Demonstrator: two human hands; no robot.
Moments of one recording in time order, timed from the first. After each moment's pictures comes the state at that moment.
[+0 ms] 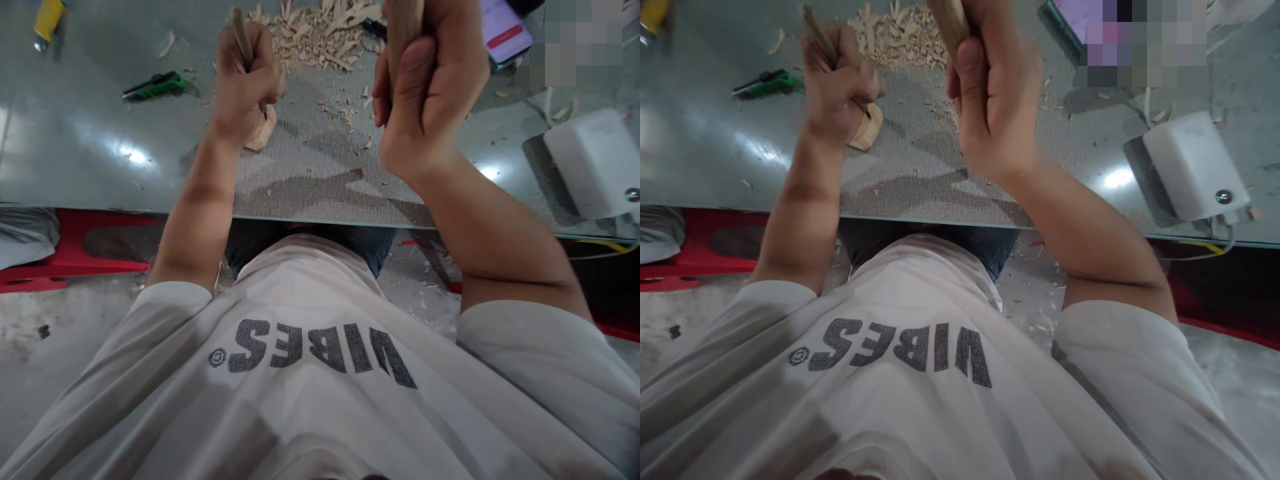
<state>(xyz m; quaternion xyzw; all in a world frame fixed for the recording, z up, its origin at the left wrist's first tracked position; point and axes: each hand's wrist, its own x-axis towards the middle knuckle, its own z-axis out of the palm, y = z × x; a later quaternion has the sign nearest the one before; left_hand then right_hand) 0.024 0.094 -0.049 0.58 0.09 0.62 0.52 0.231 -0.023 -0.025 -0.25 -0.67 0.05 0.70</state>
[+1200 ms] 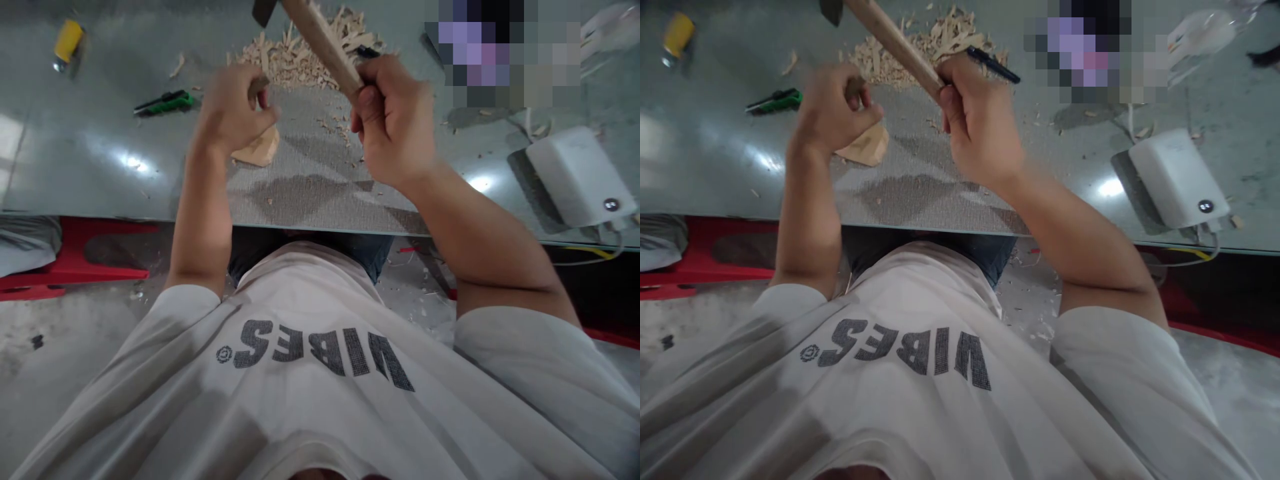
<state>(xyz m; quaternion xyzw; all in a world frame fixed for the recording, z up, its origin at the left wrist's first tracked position) -0.039 0.088 -0.015 0.78 0.44 0.37 0.25 0.245 -0.029 -0.019 -0.42 -0.73 0.16 0.51</state>
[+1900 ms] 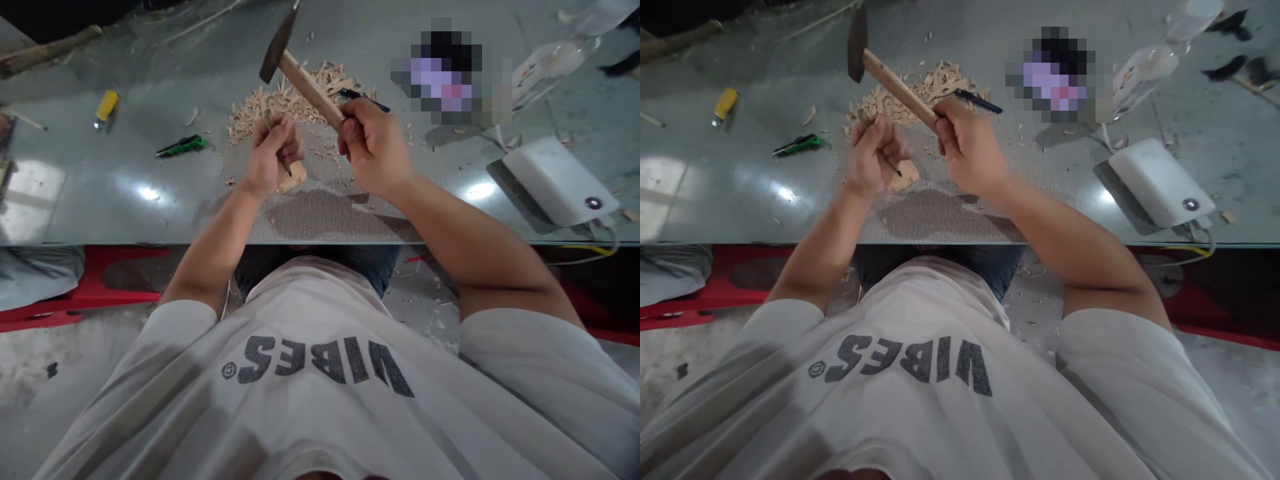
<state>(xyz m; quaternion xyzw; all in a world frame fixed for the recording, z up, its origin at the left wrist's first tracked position) 0.035 0.058 -0.047 0.56 0.17 0.53 0.62 0.254 -0.015 -0.027 -0.47 -0.72 0.16 0.48</state>
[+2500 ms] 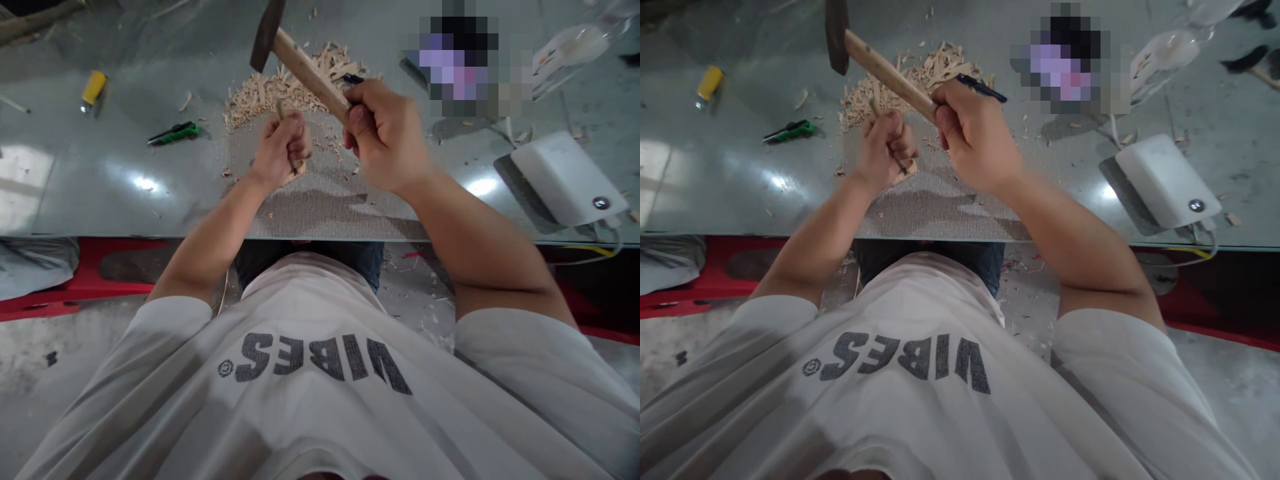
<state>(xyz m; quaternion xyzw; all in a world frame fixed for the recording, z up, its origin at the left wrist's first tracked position) 0.052 0.042 -0.042 0.57 0.27 0.49 0.60 0.252 -0.029 -0.006 -0.47 -0.72 0.19 0.48</state>
